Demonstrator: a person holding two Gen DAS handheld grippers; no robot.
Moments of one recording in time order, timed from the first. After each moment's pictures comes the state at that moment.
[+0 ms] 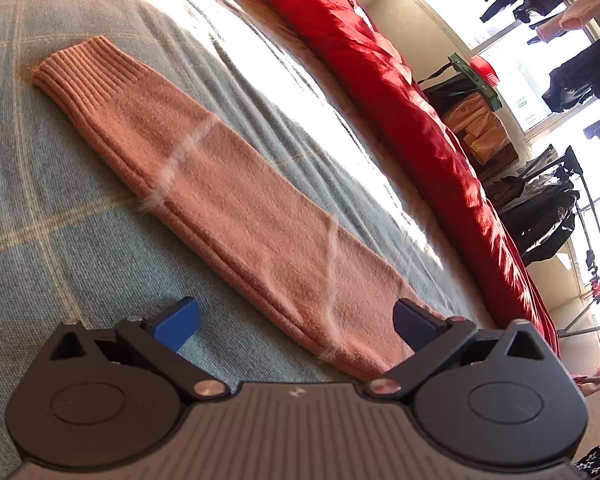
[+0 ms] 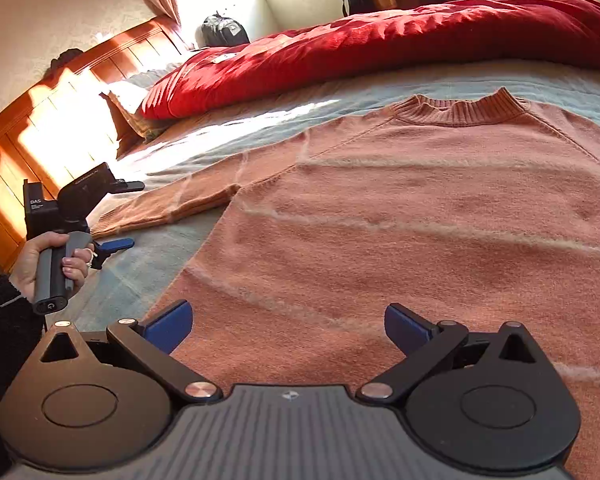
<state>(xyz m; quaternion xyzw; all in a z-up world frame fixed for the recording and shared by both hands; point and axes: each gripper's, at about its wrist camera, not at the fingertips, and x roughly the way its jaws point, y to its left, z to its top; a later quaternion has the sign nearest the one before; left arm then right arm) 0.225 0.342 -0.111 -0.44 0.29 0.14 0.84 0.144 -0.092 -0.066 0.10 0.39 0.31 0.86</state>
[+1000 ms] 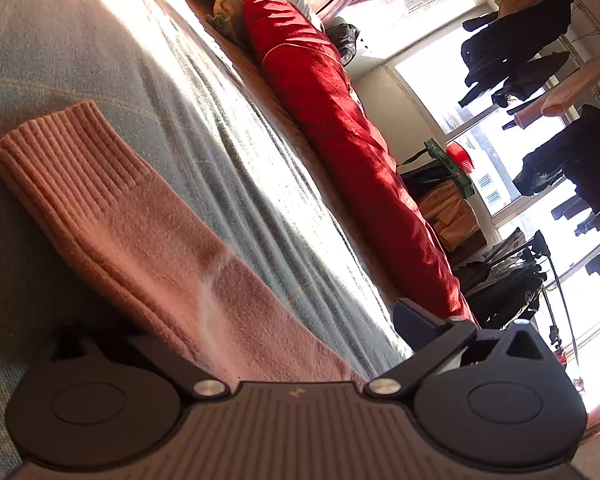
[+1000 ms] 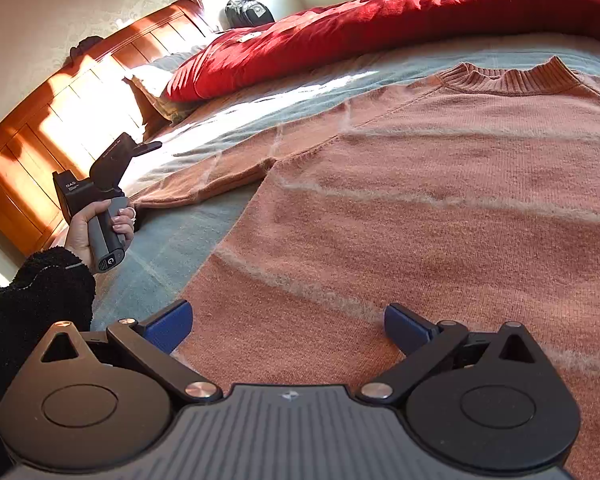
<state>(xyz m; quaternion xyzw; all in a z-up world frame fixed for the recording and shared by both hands) 0.245 0.408 -0.137 -0.47 0.16 0.14 0.86 0.157 -0.061 -0.091 0.11 0.41 0.34 0.84</state>
